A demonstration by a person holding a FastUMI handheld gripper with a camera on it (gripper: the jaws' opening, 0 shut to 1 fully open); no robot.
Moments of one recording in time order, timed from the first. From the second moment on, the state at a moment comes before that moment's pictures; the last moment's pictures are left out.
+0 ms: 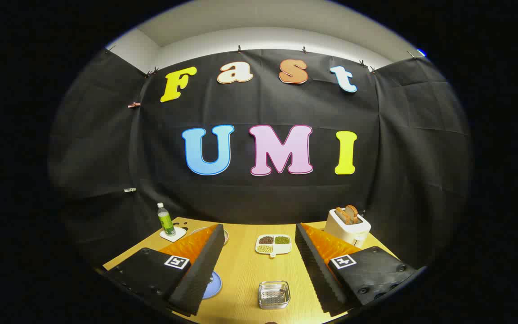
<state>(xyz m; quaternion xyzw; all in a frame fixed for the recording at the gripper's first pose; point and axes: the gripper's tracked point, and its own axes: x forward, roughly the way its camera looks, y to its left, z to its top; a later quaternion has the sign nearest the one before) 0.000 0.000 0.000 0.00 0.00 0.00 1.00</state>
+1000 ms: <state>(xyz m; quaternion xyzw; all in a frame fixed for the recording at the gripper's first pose) 0.025 0.023 -0.033 0.01 0.04 0.02 1.00</state>
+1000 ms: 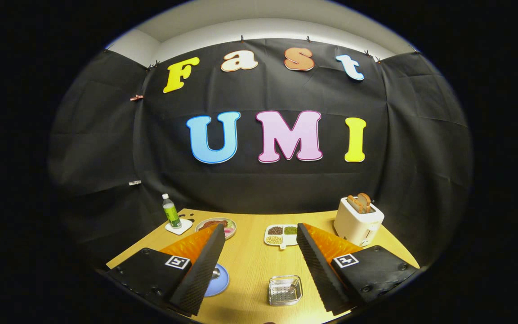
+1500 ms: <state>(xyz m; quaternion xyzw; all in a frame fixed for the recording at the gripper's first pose) 0.054 0.079 -0.100 0.02 0.15 0.05 0.99</state>
